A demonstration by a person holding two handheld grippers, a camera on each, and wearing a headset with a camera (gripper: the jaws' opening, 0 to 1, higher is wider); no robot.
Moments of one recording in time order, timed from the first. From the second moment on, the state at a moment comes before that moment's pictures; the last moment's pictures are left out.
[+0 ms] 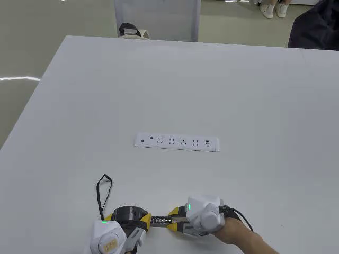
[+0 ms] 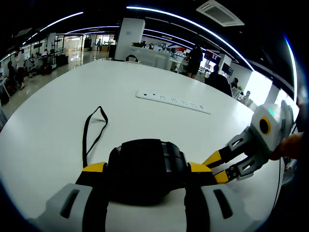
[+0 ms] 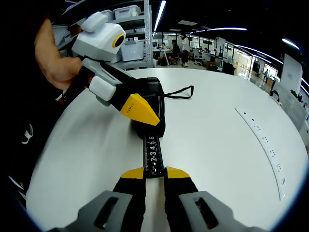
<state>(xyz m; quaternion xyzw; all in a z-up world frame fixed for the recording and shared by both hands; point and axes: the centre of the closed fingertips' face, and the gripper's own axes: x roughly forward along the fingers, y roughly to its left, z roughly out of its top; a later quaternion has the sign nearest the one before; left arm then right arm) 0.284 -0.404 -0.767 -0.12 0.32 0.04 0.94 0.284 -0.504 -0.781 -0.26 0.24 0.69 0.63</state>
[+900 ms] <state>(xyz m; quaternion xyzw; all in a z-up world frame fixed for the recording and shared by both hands) 0.284 -0.401 -0.766 -0.14 0.32 0.02 0.94 0.277 -0.468 -0.785 -0.24 0.24 0.71 0.62</state>
